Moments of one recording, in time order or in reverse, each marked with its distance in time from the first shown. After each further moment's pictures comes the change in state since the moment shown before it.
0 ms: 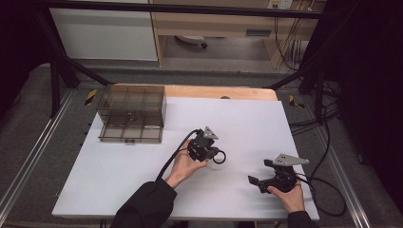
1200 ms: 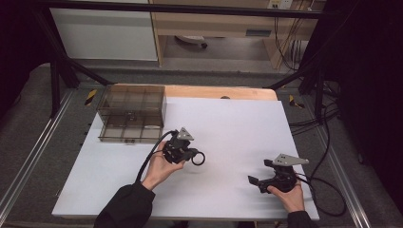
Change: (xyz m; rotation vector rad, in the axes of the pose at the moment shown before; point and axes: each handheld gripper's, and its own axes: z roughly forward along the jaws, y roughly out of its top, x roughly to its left) left arm 0.027 -0.036 -0.053 0.006 0.025 -0.024; right arm 0.000 0.000 0.000 0.005 -0.002 -0.001
